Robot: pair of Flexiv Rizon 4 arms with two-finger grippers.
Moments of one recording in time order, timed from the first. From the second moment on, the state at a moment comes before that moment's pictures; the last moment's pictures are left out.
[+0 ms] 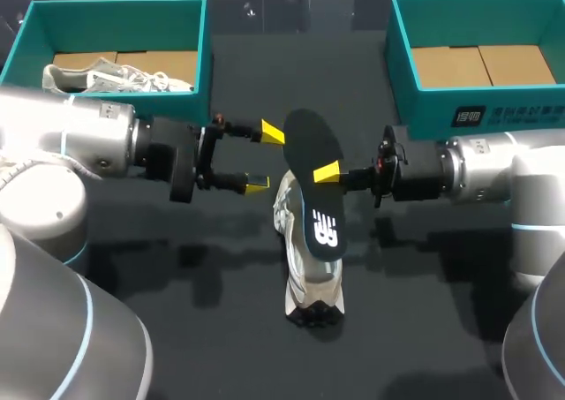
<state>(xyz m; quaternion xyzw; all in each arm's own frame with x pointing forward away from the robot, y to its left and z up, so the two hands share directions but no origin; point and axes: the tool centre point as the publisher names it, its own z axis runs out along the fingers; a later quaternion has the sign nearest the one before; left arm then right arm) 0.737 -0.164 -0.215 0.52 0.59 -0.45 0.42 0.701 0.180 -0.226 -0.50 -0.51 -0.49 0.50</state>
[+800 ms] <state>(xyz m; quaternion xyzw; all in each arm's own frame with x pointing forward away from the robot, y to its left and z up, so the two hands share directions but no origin) 0.744 -0.192 -0.223 0.49 0.57 -0.47 0.46 0.700 0.186 -0.218 -0.50 -0.50 -0.50 0.50</state>
